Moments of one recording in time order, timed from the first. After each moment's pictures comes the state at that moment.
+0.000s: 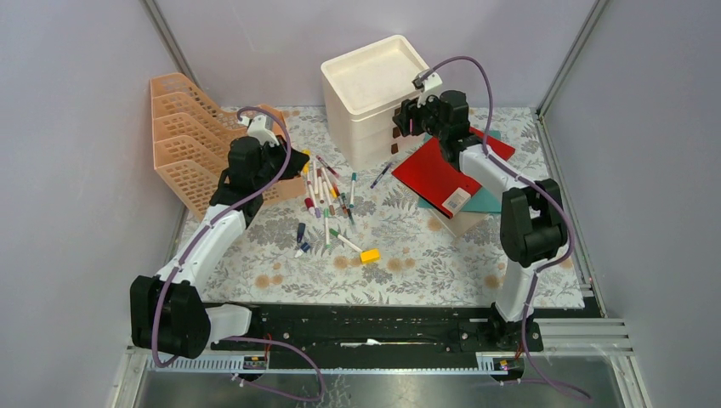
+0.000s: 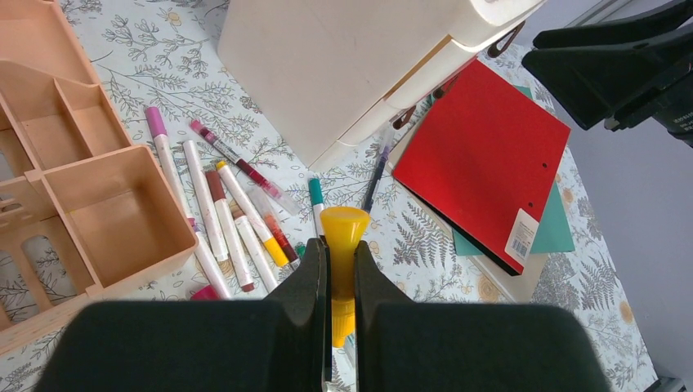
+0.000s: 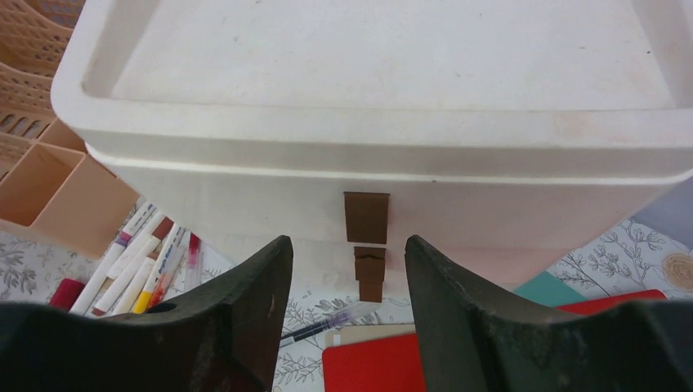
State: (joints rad) left arm -0.19 1.24 0.92 0.02 0.25 -0.46; right arm 0.32 1.89 1.44 0.24 -0.32 -0.01
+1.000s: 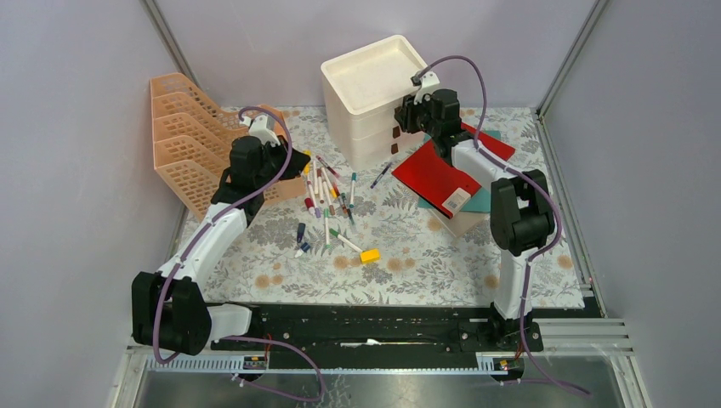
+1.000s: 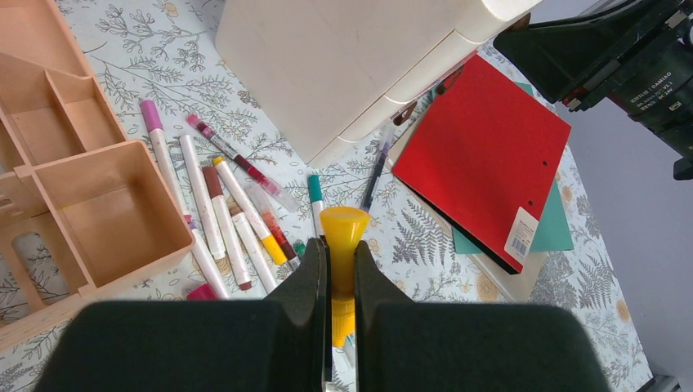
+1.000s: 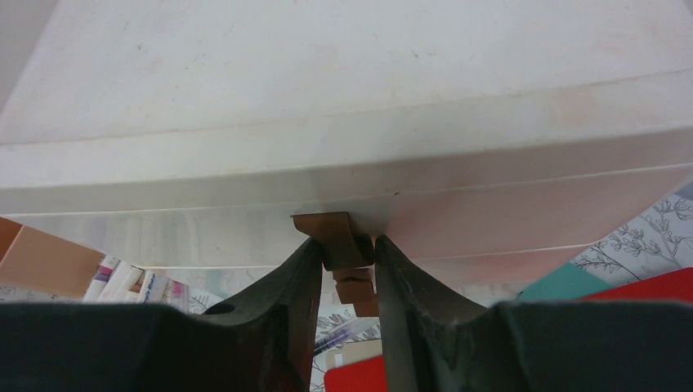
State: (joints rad) left arm -0.19 1.25 0.92 0.02 0.26 -0.47; right arm 0.32 2.02 1.55 0.22 -0.24 0.08
